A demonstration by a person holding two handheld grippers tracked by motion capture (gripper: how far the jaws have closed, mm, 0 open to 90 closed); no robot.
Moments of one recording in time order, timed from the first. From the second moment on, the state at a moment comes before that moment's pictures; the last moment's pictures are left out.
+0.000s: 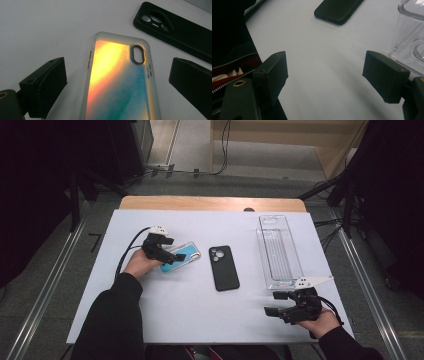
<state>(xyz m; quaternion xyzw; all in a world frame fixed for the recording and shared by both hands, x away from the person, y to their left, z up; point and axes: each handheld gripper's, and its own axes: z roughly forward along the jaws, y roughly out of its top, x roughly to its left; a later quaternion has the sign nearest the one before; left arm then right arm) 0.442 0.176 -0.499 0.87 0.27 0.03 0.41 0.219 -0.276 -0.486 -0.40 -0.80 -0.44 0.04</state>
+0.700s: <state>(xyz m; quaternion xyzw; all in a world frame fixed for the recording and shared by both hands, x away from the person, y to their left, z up) 0.432 0.169 -0.507 0.89 0.25 0.04 0.38 0.220 -0.275 -0.486 -0.40 -0.80 -0.44 0.03</state>
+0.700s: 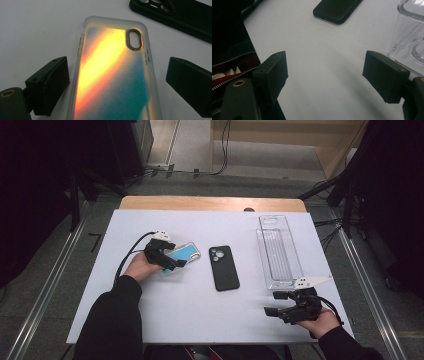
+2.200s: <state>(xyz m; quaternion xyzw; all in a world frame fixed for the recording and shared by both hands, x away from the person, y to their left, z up) 0.417 0.162 -0.506 0.90 0.22 0.10 0.35 0.217 -0.275 -0.486 -0.40 -0.81 -0.43 0.02</state>
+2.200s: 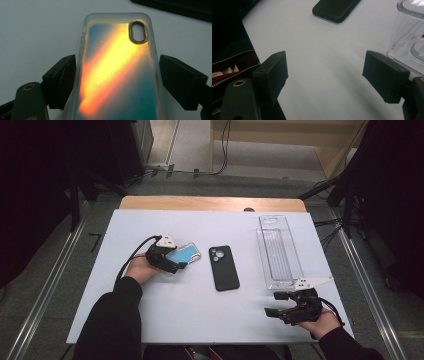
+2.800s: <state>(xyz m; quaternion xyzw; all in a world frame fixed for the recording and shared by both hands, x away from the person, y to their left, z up) 0.406 0.159 -0.456 0.87 0.27 0.08 0.42 0.219 -0.273 -0.483 -0.39 -0.81 -0.44 0.03</state>
